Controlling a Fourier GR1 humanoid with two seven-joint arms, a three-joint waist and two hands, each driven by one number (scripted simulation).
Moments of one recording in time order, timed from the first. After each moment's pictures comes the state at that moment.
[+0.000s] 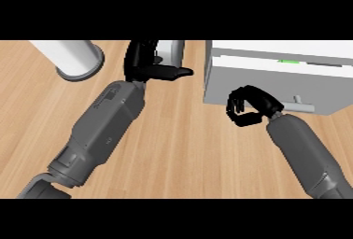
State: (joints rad) left arm -1.00 0.09 -0.23 -0.59 0.66 0.15 -0.55; right arm -0.65 -0.29 0.22 -0.75 0.50 0.23 -0.31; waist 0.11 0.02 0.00
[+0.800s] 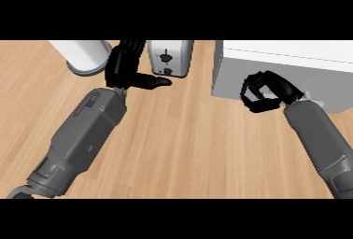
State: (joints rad) left arm -0.88 0.18 -0.24 -0.70 0.67 0.03 -0.50; right arm -0.76 -0.34 0.07 -0.58 0.37 0.31 -0.43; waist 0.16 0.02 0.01
